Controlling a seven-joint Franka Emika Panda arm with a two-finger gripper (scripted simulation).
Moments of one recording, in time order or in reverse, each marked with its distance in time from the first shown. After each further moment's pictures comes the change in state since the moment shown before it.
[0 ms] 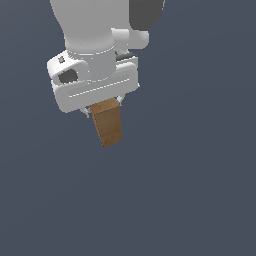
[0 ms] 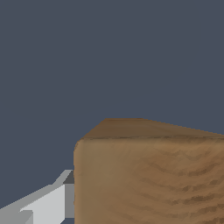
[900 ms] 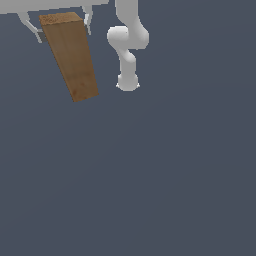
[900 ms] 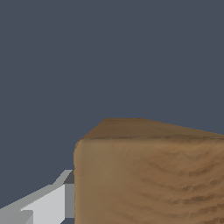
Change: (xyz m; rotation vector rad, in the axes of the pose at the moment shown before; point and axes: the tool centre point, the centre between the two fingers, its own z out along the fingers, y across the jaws) arm -0.065 0.033 -0.165 -0.001 0.002 0.001
